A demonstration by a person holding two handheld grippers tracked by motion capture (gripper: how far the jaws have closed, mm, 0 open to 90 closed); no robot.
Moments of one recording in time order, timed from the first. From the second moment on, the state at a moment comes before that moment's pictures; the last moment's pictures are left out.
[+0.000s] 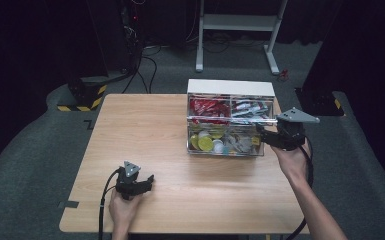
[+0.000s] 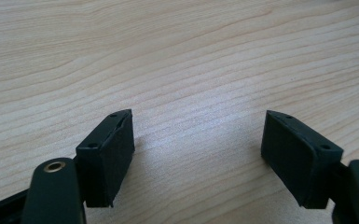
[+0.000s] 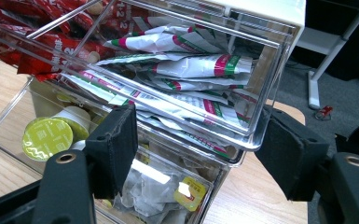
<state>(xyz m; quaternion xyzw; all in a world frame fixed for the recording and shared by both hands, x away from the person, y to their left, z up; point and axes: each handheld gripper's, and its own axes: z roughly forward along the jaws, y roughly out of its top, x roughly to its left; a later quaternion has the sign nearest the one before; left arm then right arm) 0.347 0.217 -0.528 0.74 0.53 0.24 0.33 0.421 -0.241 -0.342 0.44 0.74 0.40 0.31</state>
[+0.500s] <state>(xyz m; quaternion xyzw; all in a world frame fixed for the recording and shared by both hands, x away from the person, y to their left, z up) 0.347 0.217 -0.528 0.74 0.53 0.23 0.33 0.422 -0.244 -0.335 0.44 0.74 0.41 0.31</state>
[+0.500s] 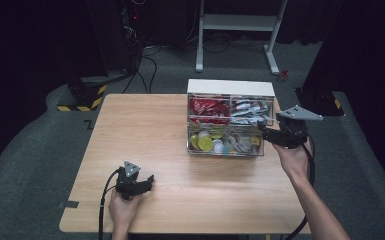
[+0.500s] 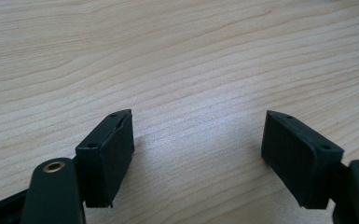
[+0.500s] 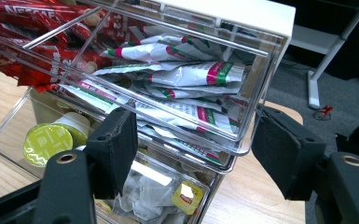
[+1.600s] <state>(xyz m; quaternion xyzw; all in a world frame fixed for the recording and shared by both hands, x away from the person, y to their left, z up) 0.347 0.217 -0.528 0.74 0.53 0.23 0.33 0.423 -0.240 -0.304 0.43 0.73 0.40 0.34</state>
